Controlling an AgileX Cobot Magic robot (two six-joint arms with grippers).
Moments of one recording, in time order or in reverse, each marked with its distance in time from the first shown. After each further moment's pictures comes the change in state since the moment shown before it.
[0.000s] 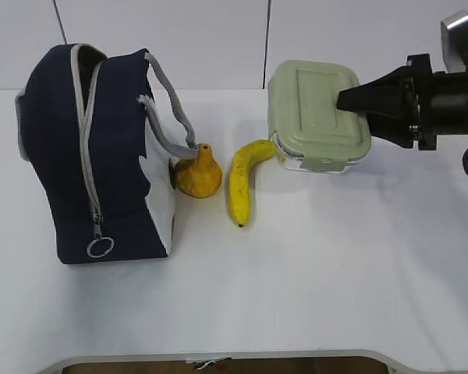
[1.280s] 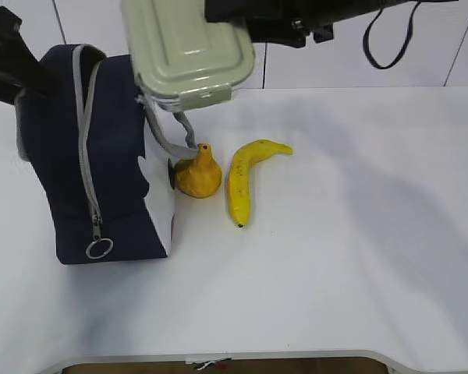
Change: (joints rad) left arm 0.000 1.033 -0.545 -0.206 -0.028 0.183; right arm 0.398 -0.023 -0.483 -0.313 -0.155 0.372
